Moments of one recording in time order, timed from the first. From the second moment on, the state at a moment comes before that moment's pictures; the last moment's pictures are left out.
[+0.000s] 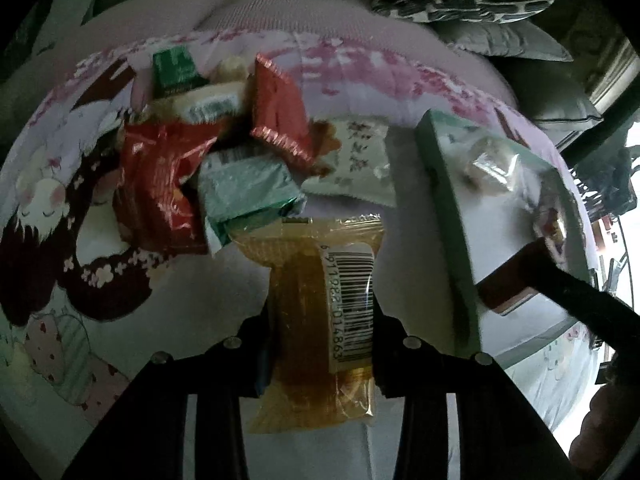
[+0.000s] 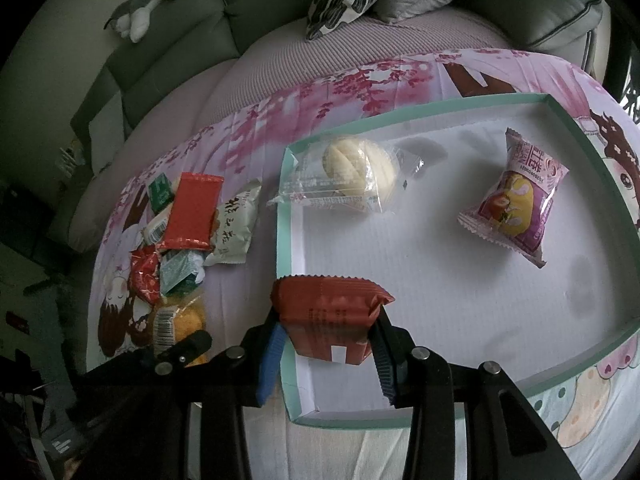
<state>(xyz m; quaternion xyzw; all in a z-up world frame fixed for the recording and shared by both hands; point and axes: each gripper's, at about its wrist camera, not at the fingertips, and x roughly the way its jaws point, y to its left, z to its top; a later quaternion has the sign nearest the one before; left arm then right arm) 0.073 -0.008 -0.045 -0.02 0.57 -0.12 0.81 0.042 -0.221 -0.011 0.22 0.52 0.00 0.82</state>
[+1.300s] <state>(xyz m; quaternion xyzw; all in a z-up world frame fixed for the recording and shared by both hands) 0.070 -0.191 -0.042 0.09 0.53 -0.26 0.80 -0.012 -0.375 -0.004 0.28 0.48 -0.20 0.81</state>
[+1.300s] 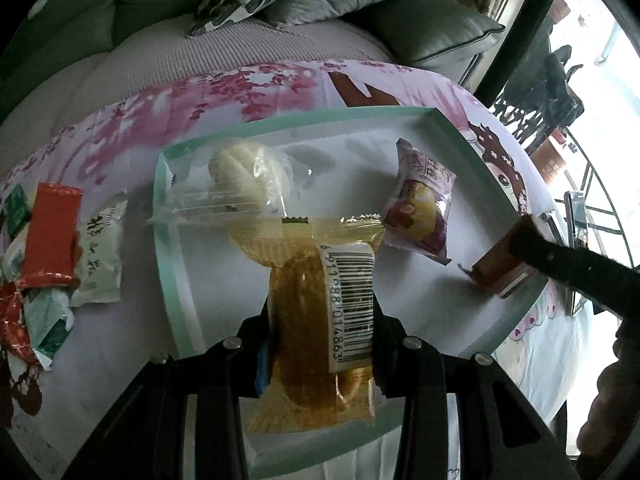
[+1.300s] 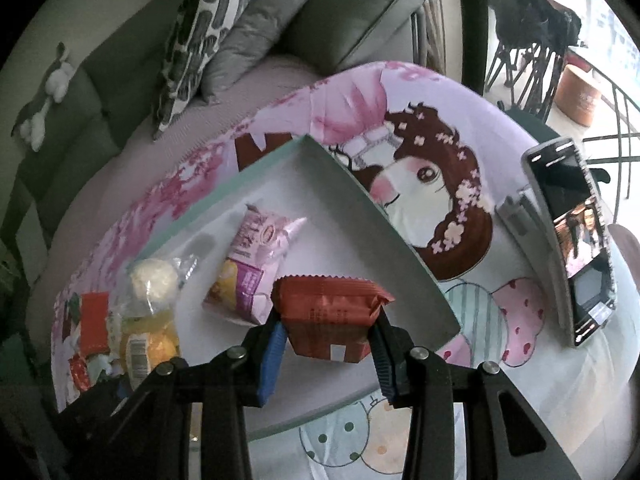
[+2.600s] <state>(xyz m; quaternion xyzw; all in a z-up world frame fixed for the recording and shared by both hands) 0.100 -0.088 -0.010 -0.05 0.47 -0.11 0.87 0.015 -0.345 -0.005 0.22 0.47 -0.17 0.84</state>
